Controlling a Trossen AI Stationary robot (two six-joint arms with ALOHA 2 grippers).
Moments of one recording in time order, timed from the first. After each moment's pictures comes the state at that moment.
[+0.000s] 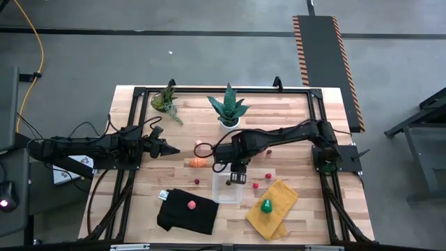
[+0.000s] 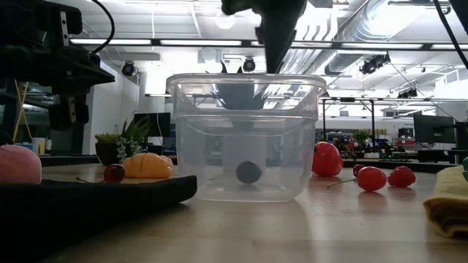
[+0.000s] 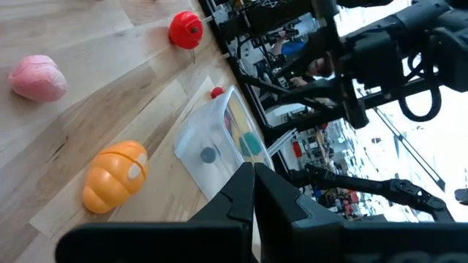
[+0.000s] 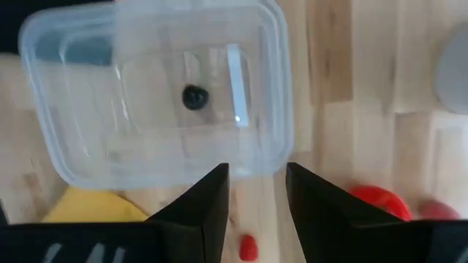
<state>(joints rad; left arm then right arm) 0.24 0.25 0.01 0.05 0.25 -1.09 0.17 2.05 2.00 -1.36 0.02 0.26</state>
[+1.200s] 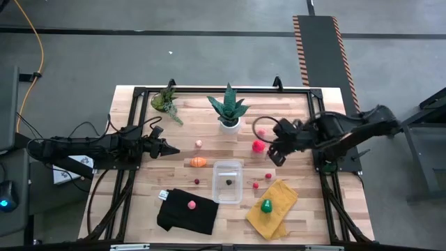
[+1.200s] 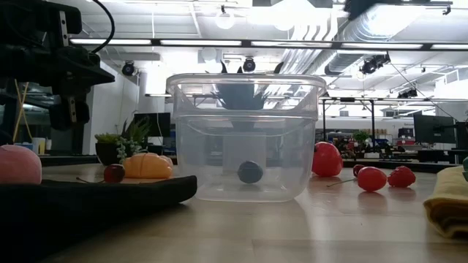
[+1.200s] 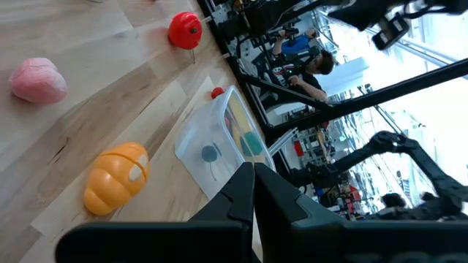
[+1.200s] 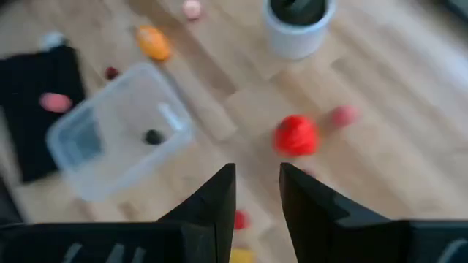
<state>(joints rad) 0.24 0.25 0.01 0.05 0.26 -1.08 0.29 1.25 1.36 -1.17 0.34 0.92</state>
